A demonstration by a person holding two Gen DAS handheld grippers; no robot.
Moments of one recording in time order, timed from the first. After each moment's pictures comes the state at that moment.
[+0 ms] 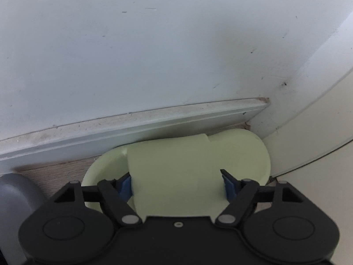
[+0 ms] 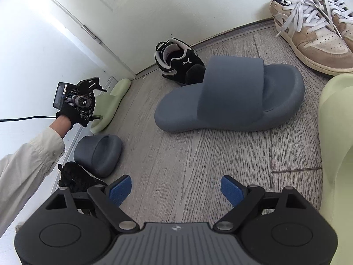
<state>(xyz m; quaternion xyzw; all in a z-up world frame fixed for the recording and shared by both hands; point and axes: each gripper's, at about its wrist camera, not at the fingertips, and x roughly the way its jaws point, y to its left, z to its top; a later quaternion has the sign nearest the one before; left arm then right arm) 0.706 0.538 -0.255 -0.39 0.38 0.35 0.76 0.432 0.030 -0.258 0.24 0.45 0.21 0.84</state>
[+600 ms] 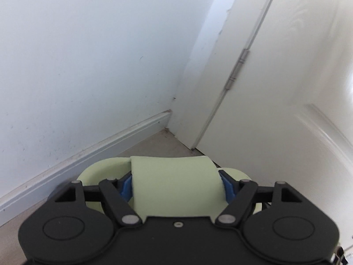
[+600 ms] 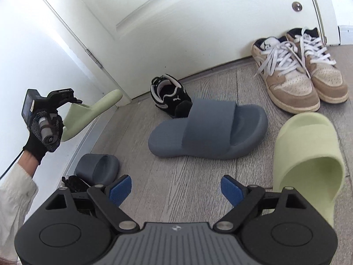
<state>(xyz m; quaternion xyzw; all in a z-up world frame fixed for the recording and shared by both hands) 0.525 0.403 -0.094 -0.25 0.30 0.16 0.91 0.397 -0.018 -0.192 0.21 0.39 0.18 0.88</state>
